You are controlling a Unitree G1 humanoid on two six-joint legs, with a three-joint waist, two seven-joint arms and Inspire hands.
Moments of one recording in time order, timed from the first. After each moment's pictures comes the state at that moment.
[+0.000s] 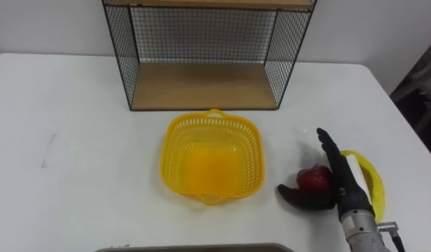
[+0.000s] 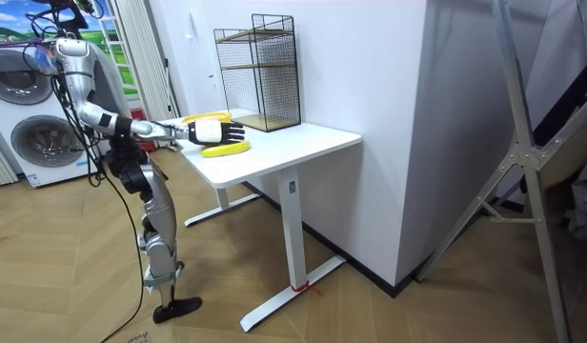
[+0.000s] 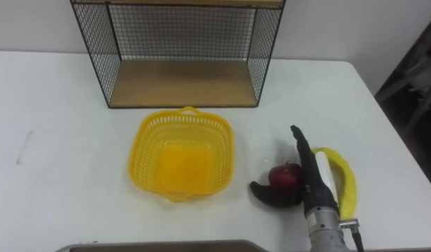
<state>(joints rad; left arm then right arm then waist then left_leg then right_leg) 0.30 0.21 0.05 0.98 0.45 0.03 0.12 0.23 -0.26 0.02 0.32 -0.20 -0.22 -0.14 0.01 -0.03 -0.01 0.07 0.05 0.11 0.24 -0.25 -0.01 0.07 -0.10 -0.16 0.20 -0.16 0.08</state>
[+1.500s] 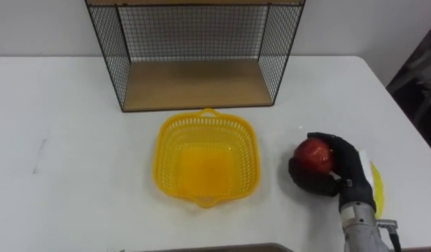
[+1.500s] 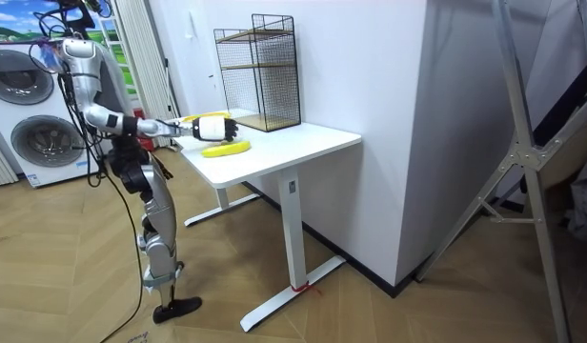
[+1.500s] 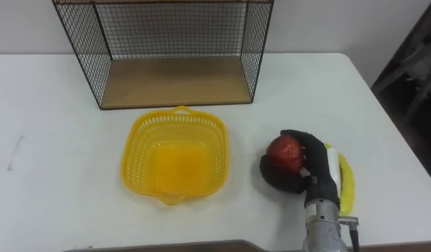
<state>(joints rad) 0.25 0.19 0.00 1.04 0.42 0.00 0.17 0.19 -0.23 0.08 0.14 -0.04 -0.16 -0.22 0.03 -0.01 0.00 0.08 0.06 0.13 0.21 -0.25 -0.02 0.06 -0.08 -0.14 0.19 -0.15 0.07</state>
